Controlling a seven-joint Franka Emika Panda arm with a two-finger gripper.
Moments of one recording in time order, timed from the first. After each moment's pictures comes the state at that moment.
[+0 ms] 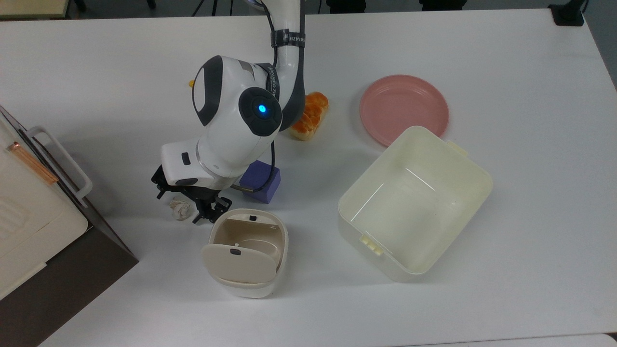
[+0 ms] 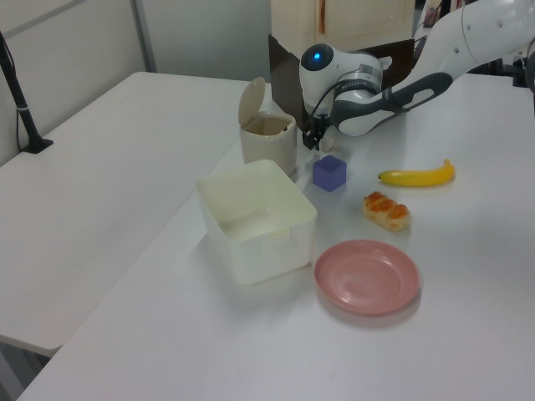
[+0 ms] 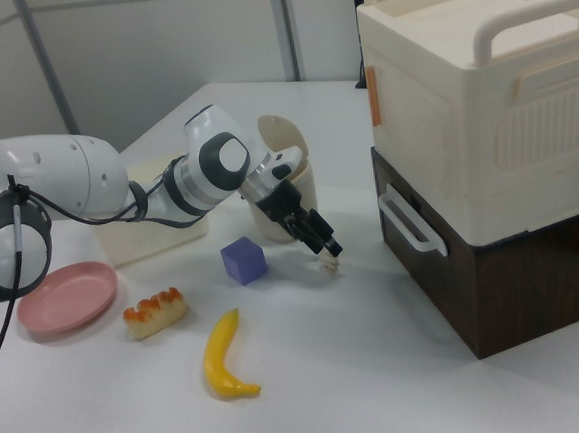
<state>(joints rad) 0.17 0.76 -0.31 -1.35 -0.44 2.20 0.64</state>
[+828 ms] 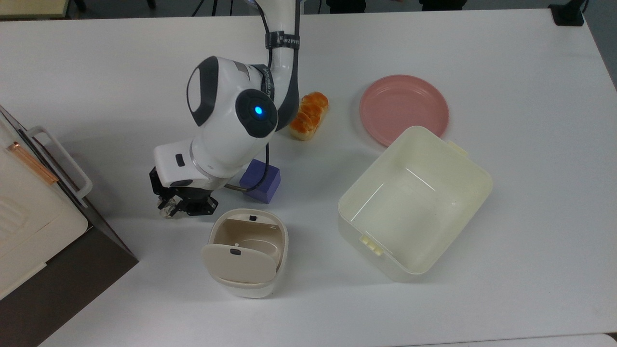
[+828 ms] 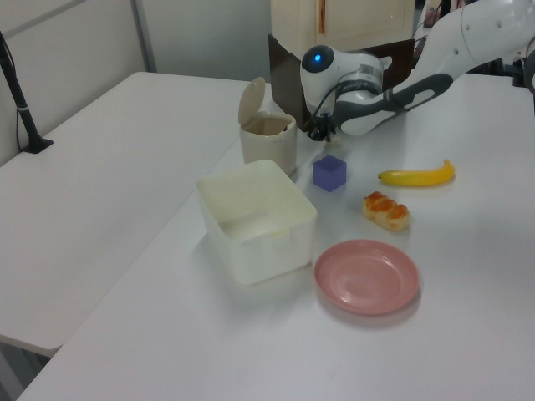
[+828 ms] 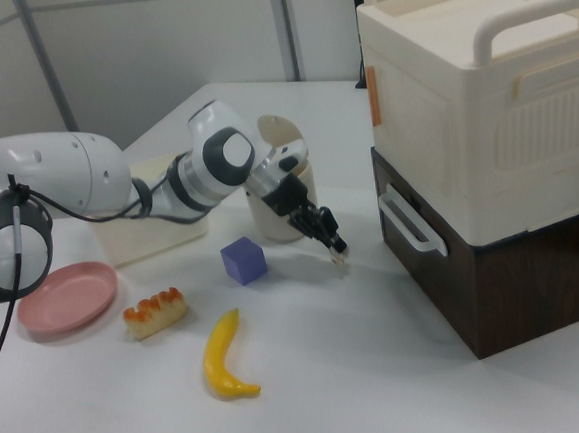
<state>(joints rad) 0.15 0.75 -0.31 -1.34 -0.47 2.20 0.57</state>
